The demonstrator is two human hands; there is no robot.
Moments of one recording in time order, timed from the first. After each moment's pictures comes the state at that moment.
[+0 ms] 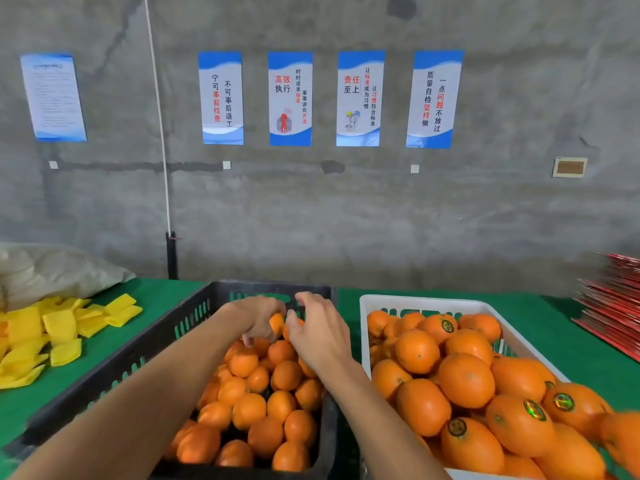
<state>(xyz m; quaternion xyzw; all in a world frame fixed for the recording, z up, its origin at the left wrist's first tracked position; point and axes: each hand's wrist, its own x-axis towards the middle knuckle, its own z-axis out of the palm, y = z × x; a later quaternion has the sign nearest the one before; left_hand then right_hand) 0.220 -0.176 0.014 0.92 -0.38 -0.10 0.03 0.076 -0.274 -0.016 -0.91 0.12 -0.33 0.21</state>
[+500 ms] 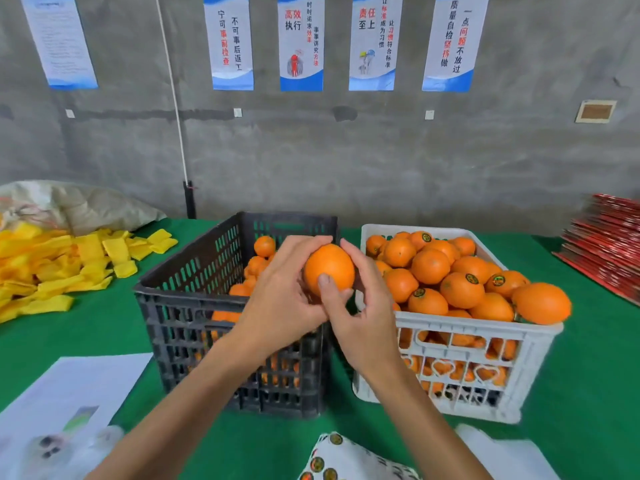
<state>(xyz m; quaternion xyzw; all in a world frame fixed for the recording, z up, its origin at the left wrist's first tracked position) -0.063 -0.071 -0.020 0.68 -0.50 0.23 0.48 -0.145 -0.194 -0.048 -0.74 -0.03 -0.48 0.46</state>
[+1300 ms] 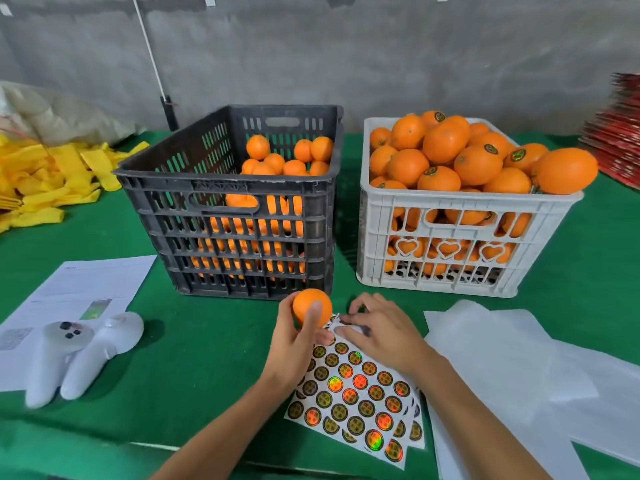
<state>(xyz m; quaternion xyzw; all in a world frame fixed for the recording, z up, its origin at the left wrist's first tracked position) -0.136 -0.039 -0.269 0.71 -0.18 -0.16 0.66 -0.205 -0.231 -0.257 -0.98 0.02 -0.09 0.16</state>
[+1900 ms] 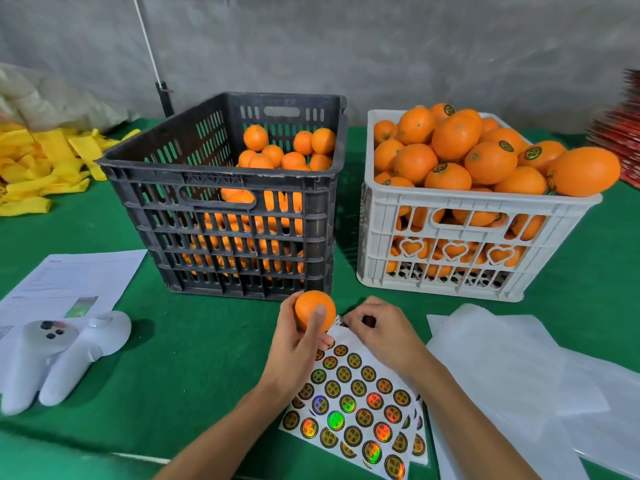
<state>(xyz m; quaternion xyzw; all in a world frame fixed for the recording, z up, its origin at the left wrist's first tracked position) -0.135 -0.044 -0.273 0.72 -0.19 -0.14 0.66 -0.197 -0.224 -0.262 -0.89 0.15 -0.14 0.41</state>
